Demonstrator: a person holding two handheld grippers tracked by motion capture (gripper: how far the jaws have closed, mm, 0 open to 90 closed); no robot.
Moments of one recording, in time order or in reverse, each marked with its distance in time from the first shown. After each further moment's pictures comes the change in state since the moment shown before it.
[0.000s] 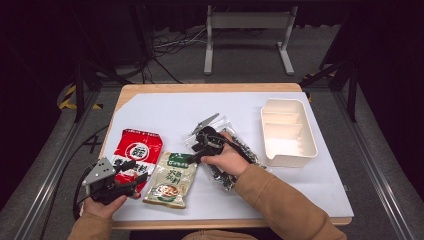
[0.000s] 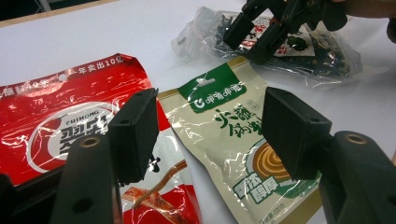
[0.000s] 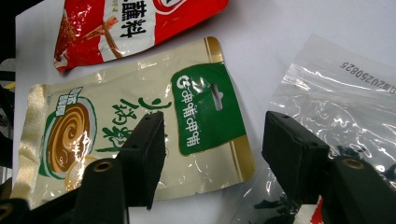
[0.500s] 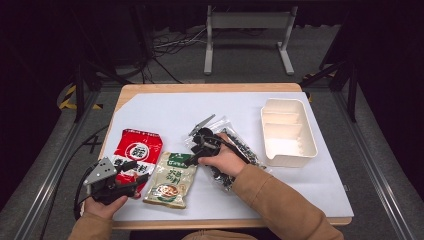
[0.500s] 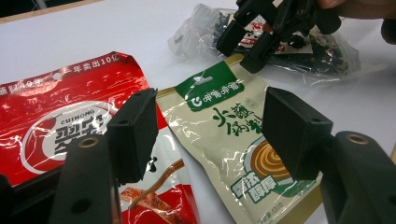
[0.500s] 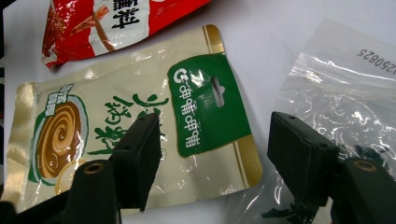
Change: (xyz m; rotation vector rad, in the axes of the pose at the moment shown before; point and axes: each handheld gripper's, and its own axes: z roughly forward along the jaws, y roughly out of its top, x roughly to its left) left arm -0.001 0.000 0.002 0.007 -0.008 0.002; right arm -0.001 0.001 0.012 0.046 0.005 0.039
